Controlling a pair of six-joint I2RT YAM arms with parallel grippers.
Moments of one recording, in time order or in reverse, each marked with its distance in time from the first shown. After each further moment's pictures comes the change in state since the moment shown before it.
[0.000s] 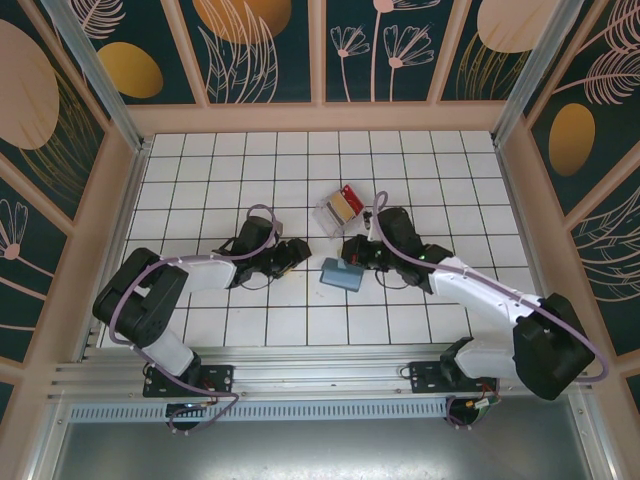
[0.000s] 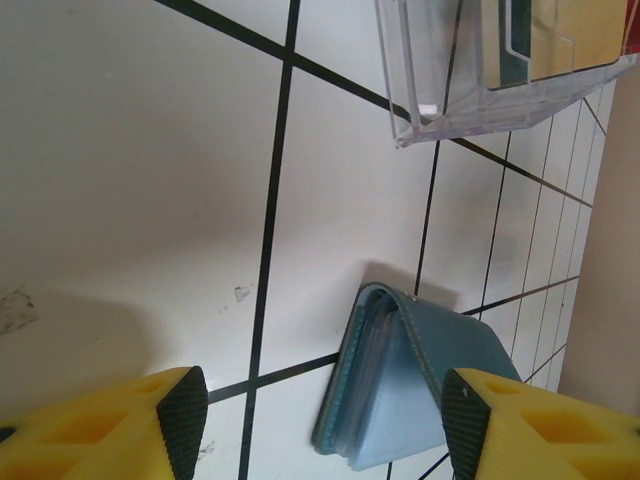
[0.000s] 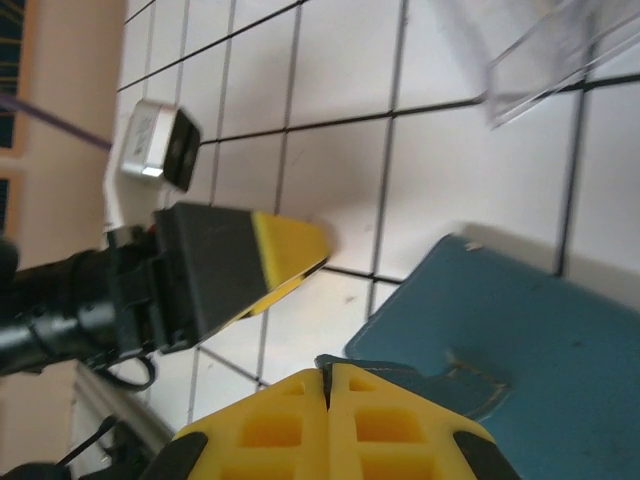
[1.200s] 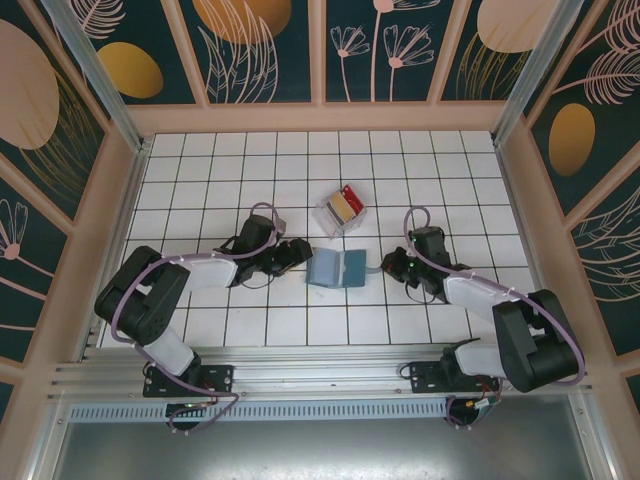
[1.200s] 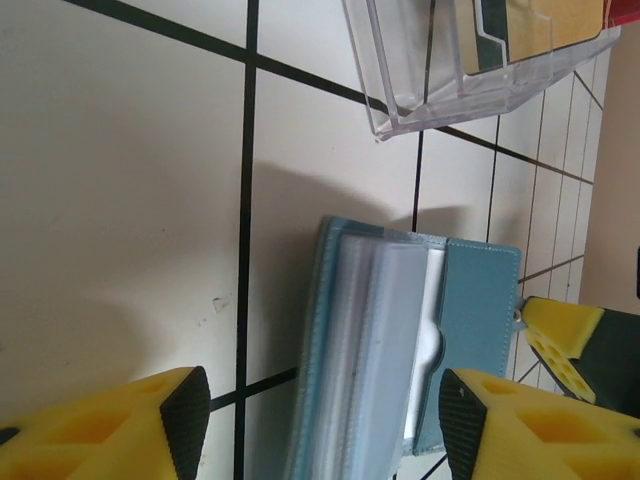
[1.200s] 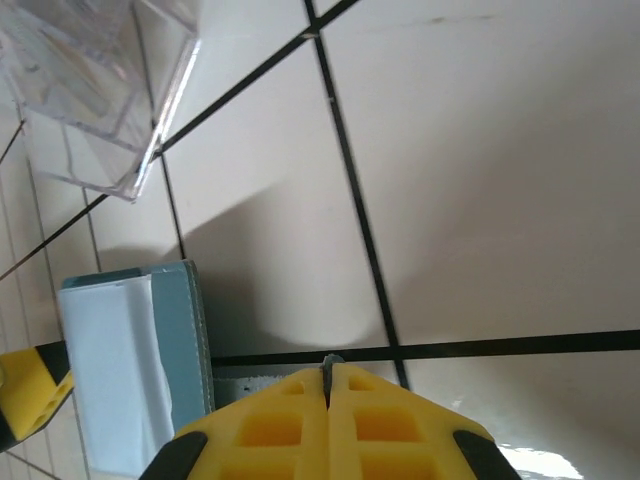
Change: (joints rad) left arm 0.000 0.019 0.010 0.013 0.024 0.061; right arm -0.348 0.042 -0.294 0.158 0.003 -0.005
